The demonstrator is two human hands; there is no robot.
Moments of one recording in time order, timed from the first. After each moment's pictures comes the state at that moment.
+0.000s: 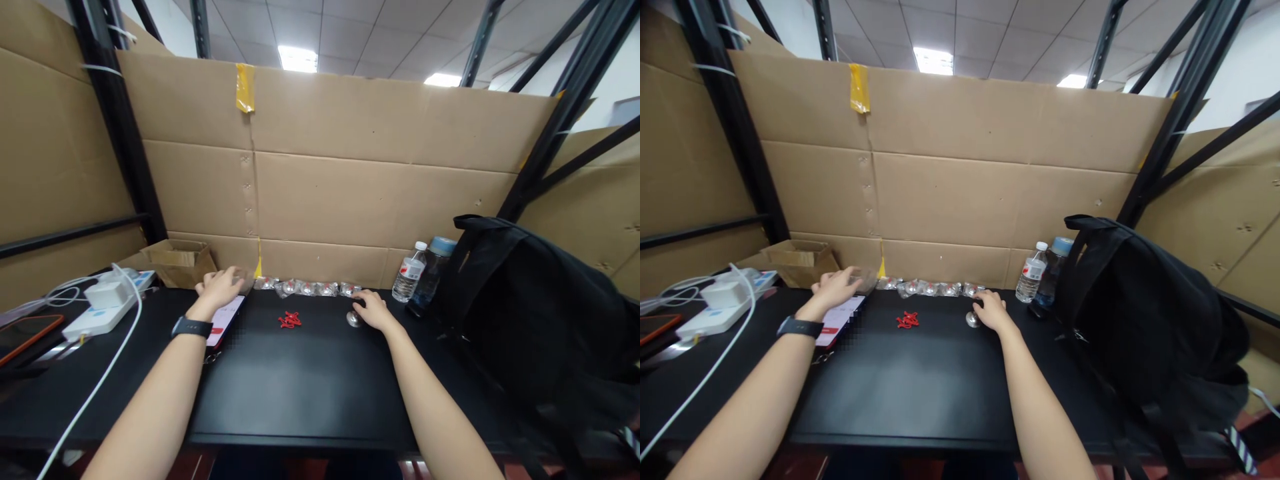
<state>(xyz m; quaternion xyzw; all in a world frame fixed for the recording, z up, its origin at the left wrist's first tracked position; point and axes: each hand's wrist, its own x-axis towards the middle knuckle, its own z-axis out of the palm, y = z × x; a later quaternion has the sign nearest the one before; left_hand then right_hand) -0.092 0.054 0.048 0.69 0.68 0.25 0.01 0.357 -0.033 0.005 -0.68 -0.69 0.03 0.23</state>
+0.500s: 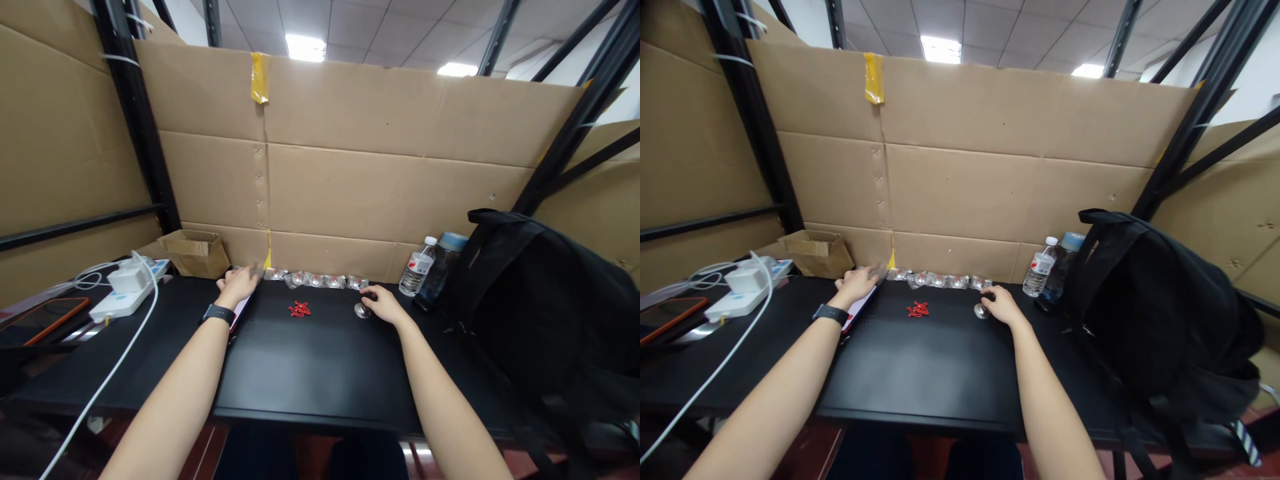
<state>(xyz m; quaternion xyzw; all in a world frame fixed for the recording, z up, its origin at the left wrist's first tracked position) -0.082 0.056 0.017 0.70 0.68 0.22 0.02 0.364 -0.039 0.003 -0.63 -0.71 0.08 0.30</state>
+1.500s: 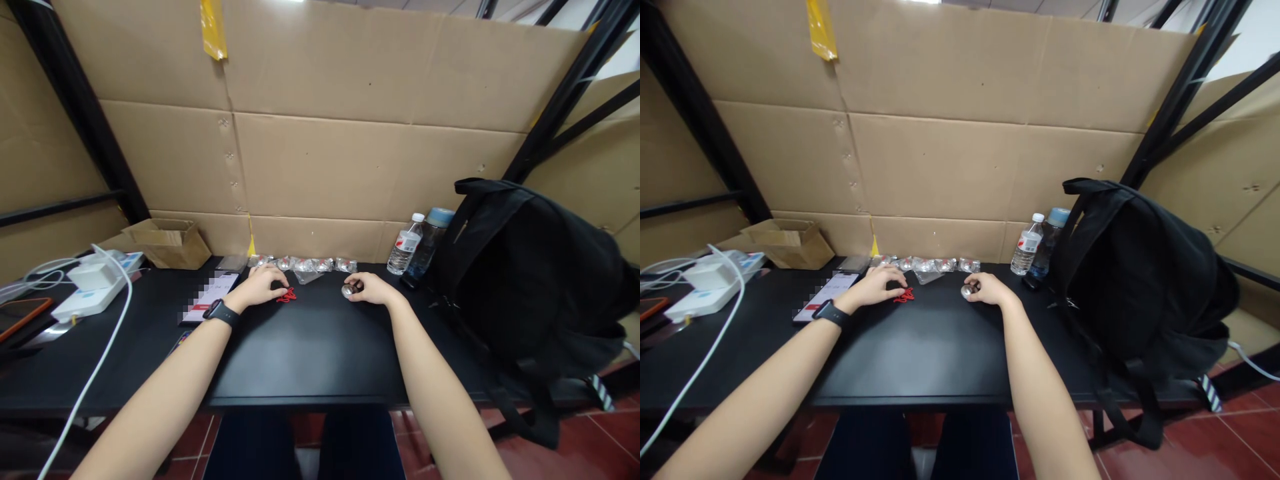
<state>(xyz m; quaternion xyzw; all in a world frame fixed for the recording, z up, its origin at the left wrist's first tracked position) -0.003 0.017 0.018 0.91 0.36 0.18 0.06 0.367 -0.051 0.017 -0.59 -0.75 0.22 0.22</state>
